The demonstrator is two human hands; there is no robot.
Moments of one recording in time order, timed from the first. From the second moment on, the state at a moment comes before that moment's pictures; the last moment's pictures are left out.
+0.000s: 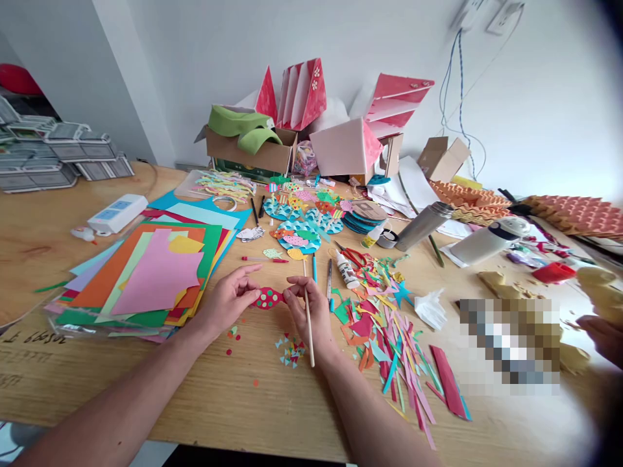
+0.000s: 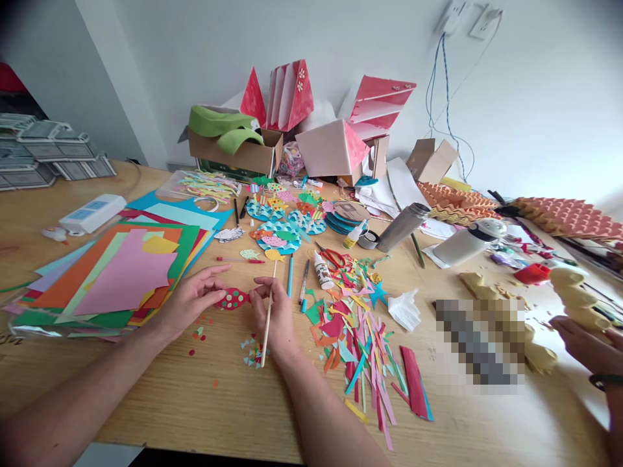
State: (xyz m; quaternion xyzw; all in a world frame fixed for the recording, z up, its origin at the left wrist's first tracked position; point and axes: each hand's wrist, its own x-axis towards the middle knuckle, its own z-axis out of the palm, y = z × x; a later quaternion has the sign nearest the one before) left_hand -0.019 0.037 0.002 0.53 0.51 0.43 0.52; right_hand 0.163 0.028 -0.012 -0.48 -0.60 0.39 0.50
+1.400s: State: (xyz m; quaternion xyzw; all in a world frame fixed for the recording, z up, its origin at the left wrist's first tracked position) left_hand -0.028 0.044 -0.013 0.60 0.57 0.42 0.37; right_hand 0.169 0.033 -0.024 -0.60 -0.70 0.12 0.36
